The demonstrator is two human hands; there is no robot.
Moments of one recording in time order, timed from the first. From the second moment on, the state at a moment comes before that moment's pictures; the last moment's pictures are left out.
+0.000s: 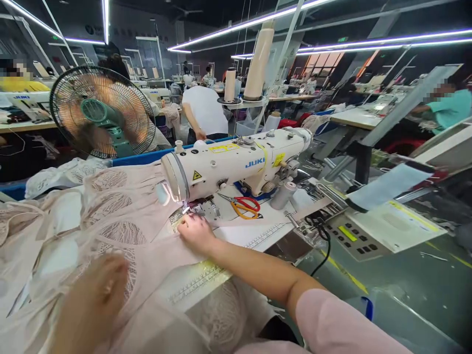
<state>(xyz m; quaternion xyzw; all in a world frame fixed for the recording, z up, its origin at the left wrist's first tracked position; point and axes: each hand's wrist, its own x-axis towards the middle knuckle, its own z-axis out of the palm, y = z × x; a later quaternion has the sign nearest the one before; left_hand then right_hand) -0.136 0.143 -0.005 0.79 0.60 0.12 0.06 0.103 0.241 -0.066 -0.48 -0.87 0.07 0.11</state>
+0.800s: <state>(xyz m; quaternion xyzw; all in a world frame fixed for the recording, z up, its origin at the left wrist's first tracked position) -0.005 0.229 -0.059 0.82 0.56 0.01 -0.08 0.182 0.180 -0.103 -0.42 -0.87 0.09 0.23</state>
